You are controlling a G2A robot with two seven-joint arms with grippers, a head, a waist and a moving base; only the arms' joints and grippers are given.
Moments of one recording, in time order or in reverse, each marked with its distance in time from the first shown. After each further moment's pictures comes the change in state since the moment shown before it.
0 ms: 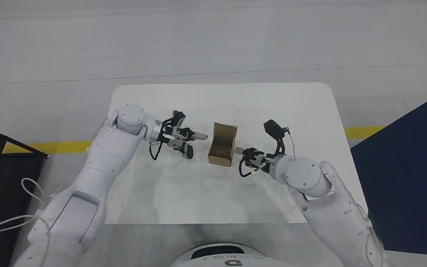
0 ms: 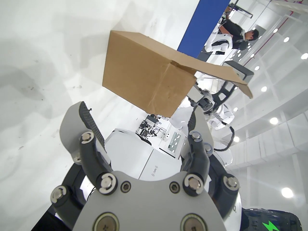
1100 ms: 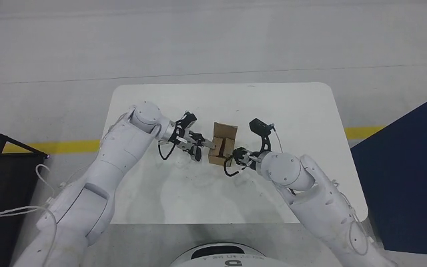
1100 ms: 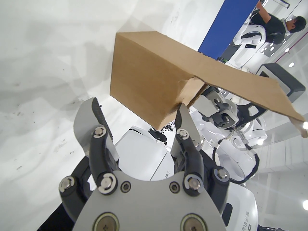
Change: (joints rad) left arm -0.069 -0.060 0.135 0.051 0.044 -0.023 0.028; right arm 0.124 -0.014 -0.142 0.098 -0.049 0.037 -0.009
